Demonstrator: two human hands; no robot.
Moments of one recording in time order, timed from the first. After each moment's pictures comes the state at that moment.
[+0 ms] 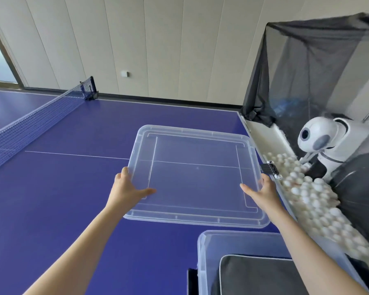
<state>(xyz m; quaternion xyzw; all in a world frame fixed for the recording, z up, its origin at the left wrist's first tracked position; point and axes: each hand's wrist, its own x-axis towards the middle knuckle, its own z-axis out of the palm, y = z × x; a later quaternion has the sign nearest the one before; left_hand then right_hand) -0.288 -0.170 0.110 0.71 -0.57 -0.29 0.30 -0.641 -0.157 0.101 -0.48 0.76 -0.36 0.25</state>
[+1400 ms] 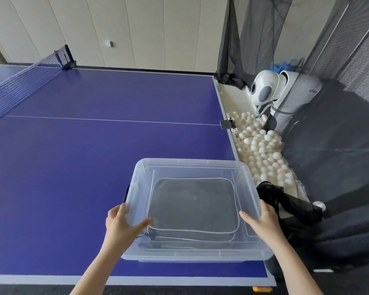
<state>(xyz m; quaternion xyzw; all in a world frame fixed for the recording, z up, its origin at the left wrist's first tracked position) -0.466 0.107 0.029 0.75 -0.52 -0.34 0.25 -0.825 0.119 0.028 -0.46 0.81 -0.21 0.30</state>
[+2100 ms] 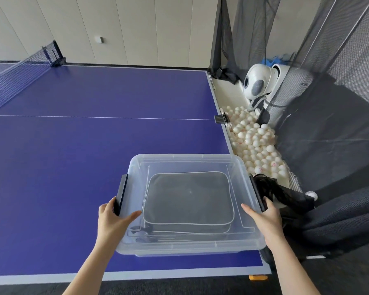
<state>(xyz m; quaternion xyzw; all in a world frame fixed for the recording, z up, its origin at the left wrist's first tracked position) -0.453 0.100 0.015 0.74 -0.45 -0.37 0.34 -0.836 0.127 0.009 -0.31 0.82 -0.36 0.31</state>
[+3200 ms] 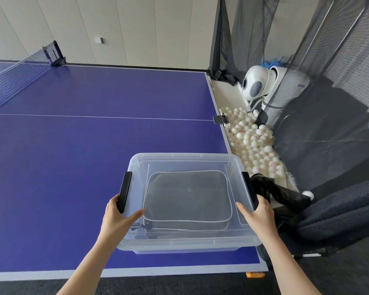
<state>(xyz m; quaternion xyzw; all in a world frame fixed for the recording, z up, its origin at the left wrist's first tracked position) -0.458 0.103 0.016 0.71 -0.49 -0.38 0.33 -0.822 0.134 0.022 -0.44 0.82 -0.27 0.22</state>
